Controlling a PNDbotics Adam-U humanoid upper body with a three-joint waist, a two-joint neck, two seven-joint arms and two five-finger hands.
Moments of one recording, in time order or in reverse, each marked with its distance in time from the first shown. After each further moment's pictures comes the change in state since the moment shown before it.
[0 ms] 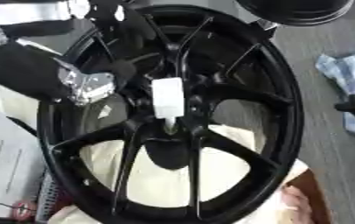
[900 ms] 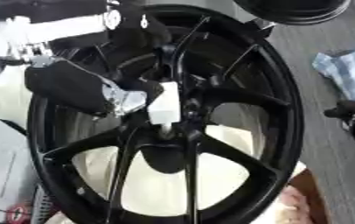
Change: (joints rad) left arm -0.015 -0.037 -0.106 0.000 -0.097 0.115 0.091; right arm -0.014 0.020 0.012 0.000 0.024 0.030 0.004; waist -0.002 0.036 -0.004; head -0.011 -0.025
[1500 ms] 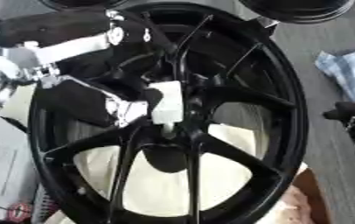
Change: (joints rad) left arm 0.026 0.010 -0.048 0.000 -0.004 -0.089 0.134; right arm -0.003 0.019 0.006 0.000 0.011 0.023 0.000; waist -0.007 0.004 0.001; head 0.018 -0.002
